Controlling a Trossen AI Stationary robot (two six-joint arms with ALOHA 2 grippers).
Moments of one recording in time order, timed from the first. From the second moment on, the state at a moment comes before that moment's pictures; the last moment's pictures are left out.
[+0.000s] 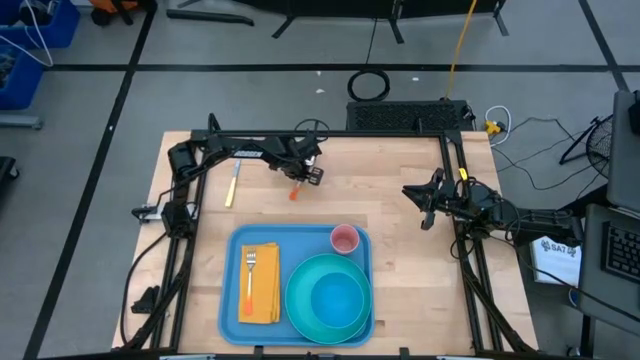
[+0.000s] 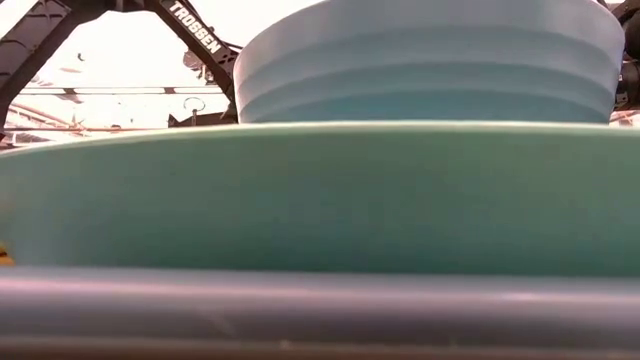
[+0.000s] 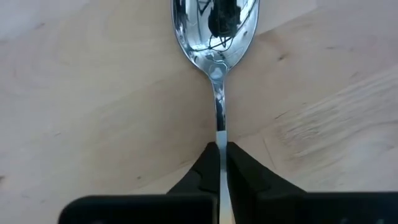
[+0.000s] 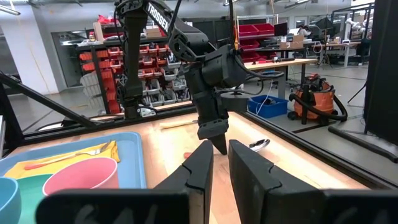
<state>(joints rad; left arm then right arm) 0.46 2.03 1.32 -0.63 -0.06 -0.69 -0.14 0.03 0.02 0.07 0.18 0.09</state>
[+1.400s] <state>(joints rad) -0.73 1.58 0.88 -0.50 -0.50 -2.25 -0.14 0.03 0.02 0.08 0.18 0.09</state>
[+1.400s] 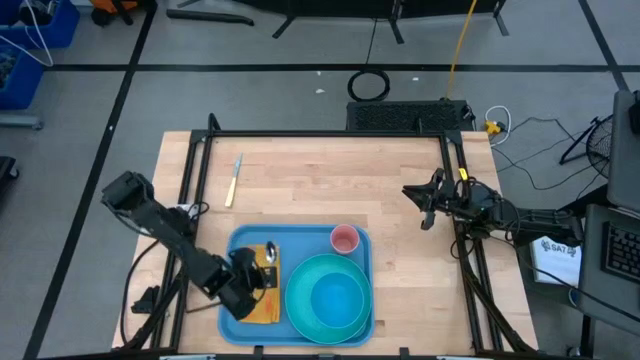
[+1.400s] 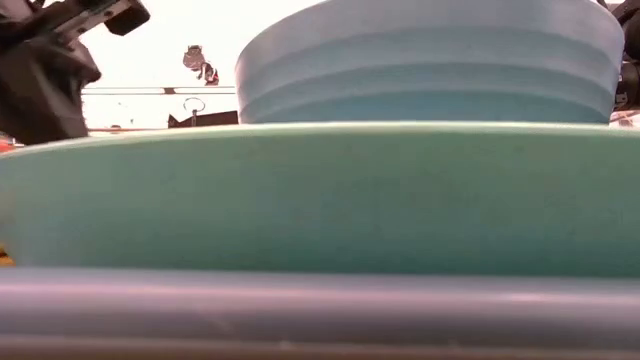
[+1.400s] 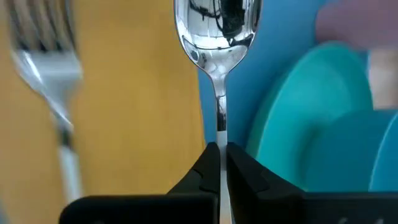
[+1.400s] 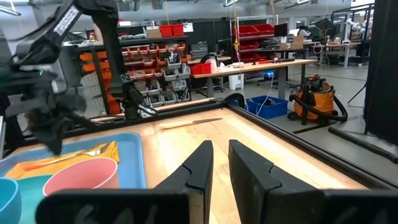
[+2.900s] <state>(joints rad) -0.80 1.69 0.88 -0.56 -0.40 -2.34 -0.14 0.04 0.02 0.07 0.18 0.09</state>
